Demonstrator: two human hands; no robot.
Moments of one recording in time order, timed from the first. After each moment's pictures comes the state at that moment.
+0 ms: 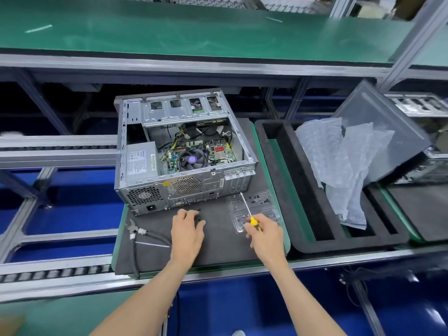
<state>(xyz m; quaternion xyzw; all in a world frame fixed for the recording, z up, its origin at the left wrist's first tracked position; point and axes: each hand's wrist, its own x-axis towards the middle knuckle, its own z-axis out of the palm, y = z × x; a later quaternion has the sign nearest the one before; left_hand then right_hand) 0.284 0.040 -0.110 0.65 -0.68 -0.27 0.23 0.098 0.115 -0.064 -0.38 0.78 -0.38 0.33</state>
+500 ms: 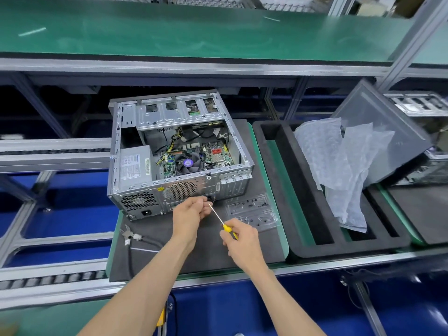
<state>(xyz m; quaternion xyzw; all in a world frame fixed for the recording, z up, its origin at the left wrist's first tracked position) 0.253 0.006 -0.070 0.54 -0.33 -0.63 0.45 0.130 0.102 -0.069 -0.47 0.72 -0.36 0.36</state>
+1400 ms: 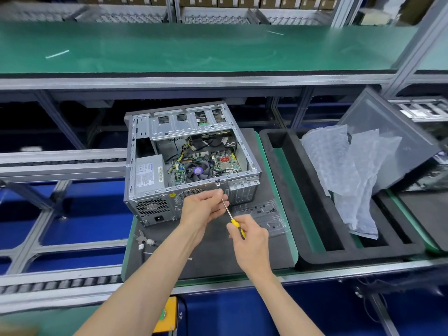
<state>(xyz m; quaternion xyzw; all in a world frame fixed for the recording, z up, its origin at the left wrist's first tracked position) 0.258 0.004 0.001 0.50 -0.35 -0.70 0.38 0.148 0.104 -0.036 -0.48 0.71 -0.45 0.26</state>
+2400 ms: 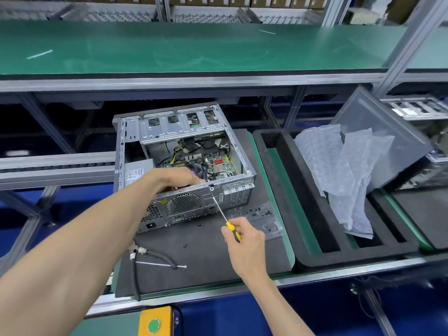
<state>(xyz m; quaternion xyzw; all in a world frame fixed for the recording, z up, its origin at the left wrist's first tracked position) 0.281 -0.140 0.029 0.49 -0.75 -0.42 -0.16 0.149 0.098 -0.035 -0.45 0.72 -0.45 0.26</state>
